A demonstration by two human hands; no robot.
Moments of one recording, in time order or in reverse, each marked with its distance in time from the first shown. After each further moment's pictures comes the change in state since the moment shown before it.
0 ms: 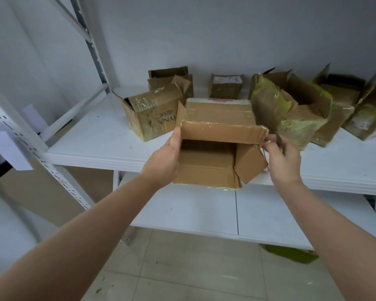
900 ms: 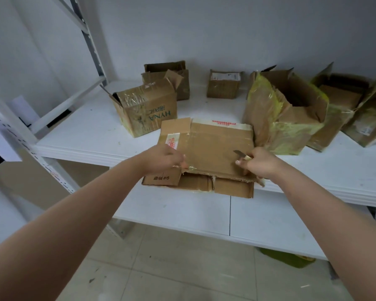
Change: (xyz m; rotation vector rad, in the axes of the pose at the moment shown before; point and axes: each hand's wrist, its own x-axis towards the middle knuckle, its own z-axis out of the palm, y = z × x) left_hand 0.030 0.015 -0.001 -0.390 -0.481 -0.220; right_hand 0.054 0.010 -0.002 -0.700 -0.696 0.176
